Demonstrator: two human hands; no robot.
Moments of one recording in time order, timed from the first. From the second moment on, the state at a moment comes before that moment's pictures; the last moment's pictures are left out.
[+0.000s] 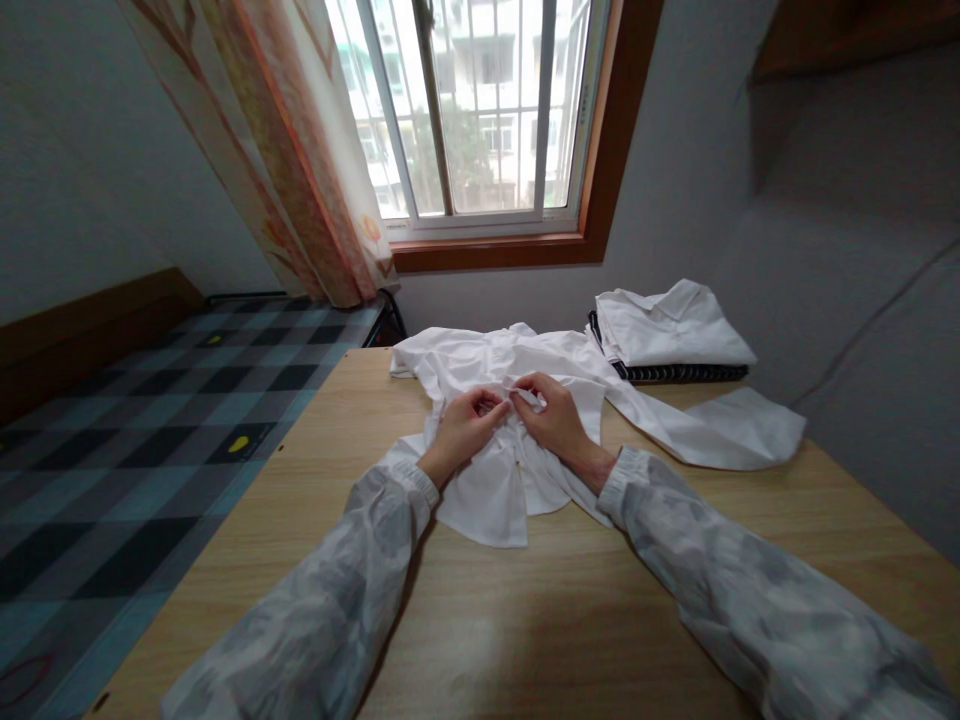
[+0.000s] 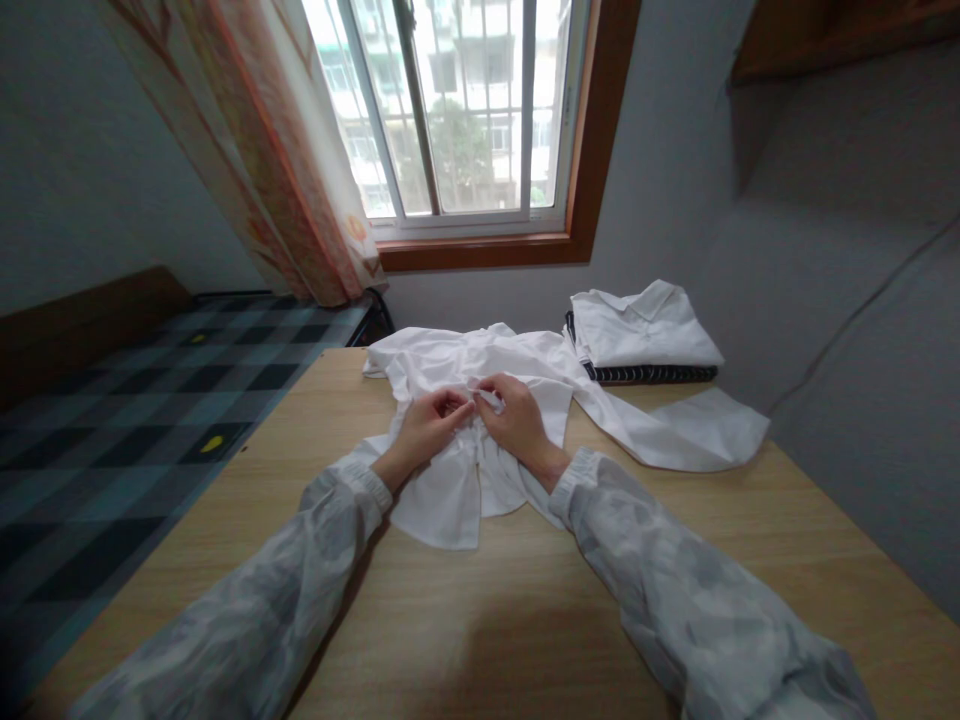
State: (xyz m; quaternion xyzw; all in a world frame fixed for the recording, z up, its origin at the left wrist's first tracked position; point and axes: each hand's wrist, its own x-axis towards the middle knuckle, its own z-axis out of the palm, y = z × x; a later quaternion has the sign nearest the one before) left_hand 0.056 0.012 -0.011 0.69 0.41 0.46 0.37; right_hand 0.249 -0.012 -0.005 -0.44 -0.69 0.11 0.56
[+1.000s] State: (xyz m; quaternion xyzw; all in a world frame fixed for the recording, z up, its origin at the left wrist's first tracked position) left_hand 0.054 0.007 0.000 0.68 0.39 0.46 0.42; right_hand 0.252 -0.005 -0.013 -0.45 -0.70 0.22 0.50
